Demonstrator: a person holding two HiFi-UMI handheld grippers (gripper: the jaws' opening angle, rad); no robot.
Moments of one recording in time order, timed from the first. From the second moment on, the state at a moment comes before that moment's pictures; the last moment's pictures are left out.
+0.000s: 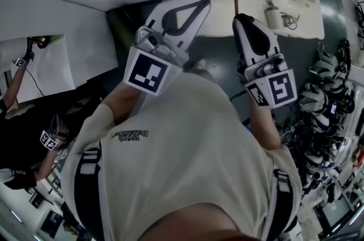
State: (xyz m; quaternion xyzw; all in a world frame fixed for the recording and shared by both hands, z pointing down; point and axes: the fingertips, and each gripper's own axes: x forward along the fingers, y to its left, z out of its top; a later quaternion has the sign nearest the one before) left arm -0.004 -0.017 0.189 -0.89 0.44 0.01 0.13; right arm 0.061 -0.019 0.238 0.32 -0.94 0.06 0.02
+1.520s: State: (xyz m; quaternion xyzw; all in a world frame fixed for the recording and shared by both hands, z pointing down) left arm -0.003 -0.237 0.418 -0.89 0.44 -0.12 0.01; right arm 0.062 -0.253 0.456 0.30 -0.92 0.03 0.23
